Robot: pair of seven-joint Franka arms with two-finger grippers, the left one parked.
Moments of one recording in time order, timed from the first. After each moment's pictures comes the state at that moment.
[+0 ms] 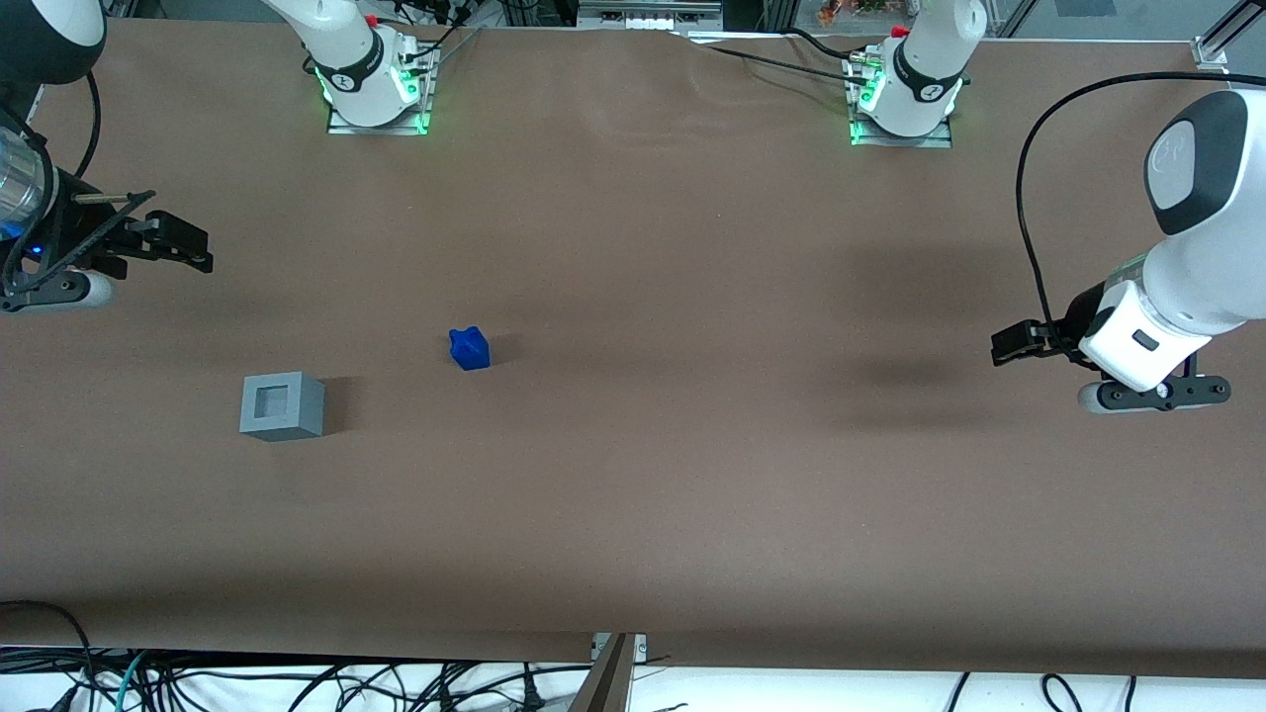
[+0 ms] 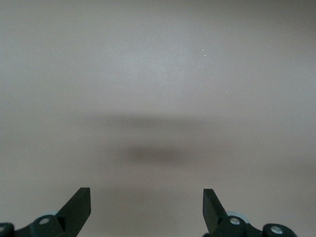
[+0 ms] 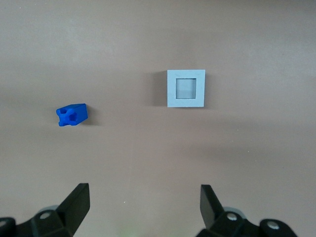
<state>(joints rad) 0.09 0.14 -0.04 -1.48 0.00 1.52 -0.05</state>
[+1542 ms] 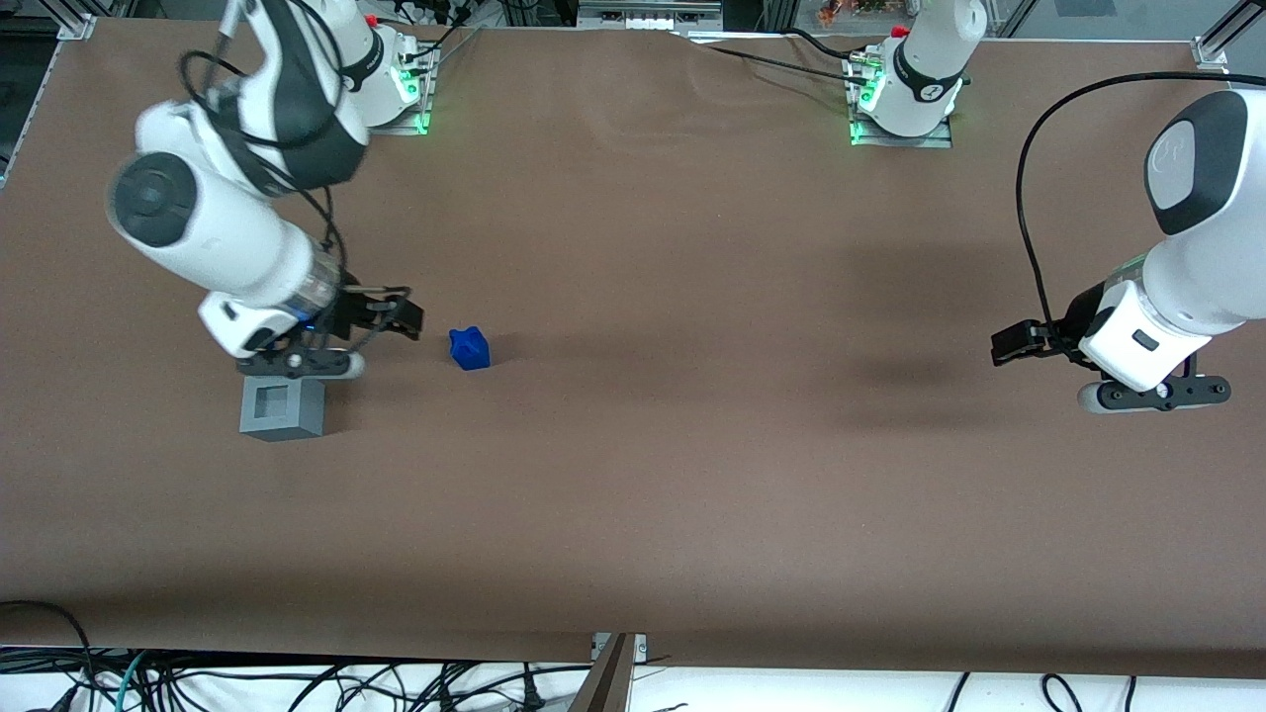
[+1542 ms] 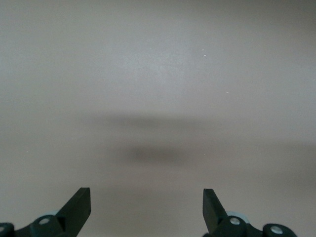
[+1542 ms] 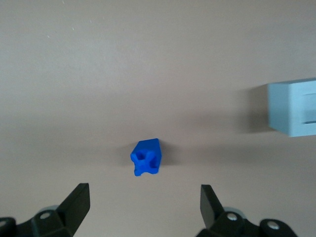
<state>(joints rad) 0.30 0.28 0.03 -1.71 0.09 1.97 0.32</state>
